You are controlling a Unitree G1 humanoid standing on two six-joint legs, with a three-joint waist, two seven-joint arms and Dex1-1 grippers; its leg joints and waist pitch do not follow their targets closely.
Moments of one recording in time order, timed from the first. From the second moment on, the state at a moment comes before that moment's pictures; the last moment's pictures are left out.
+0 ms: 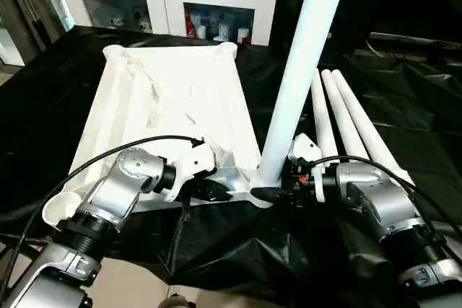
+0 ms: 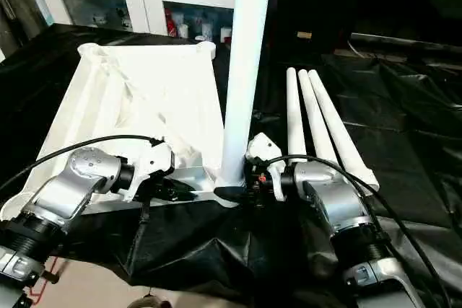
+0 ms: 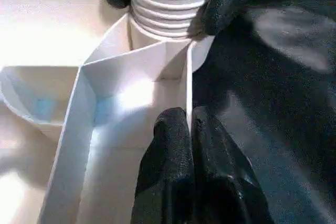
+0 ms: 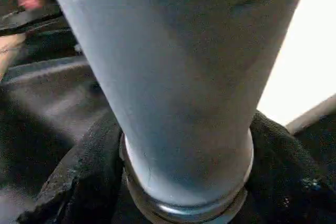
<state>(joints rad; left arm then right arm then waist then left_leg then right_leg) -0.52 0.39 -0.32 0.40 0.00 0.24 -1.18 -0.45 -0.32 0.18 0.41 0.13 0.27 1.06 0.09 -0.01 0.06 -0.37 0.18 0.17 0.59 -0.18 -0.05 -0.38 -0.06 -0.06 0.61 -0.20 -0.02</state>
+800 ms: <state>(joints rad) -0.65 0.22 -0.27 0.60 0.07 0.28 -0.89 -0.58 -0.11 0.05 0.67 0.07 0.18 0.60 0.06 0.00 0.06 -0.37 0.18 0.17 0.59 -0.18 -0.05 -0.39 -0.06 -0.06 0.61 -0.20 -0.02</state>
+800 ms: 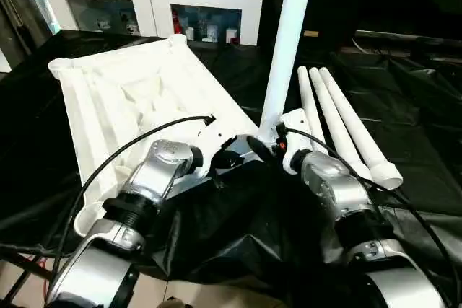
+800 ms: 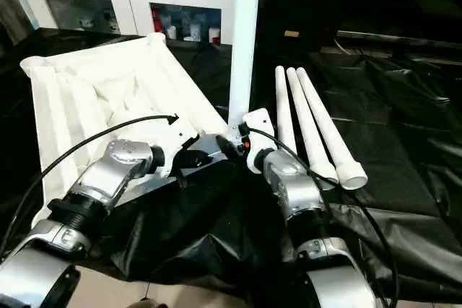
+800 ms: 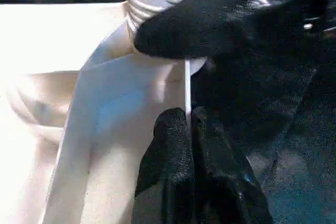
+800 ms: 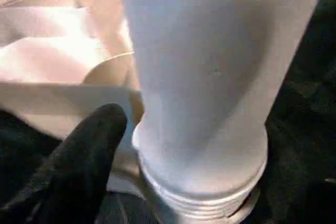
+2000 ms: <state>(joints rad) -0.54 0.36 -0.31 0.43 0.01 0.24 -1.14 -0.47 -0.28 0.16 0.45 0.12 0.27 0.99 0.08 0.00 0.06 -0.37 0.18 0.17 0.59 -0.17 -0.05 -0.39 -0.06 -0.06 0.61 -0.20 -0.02</state>
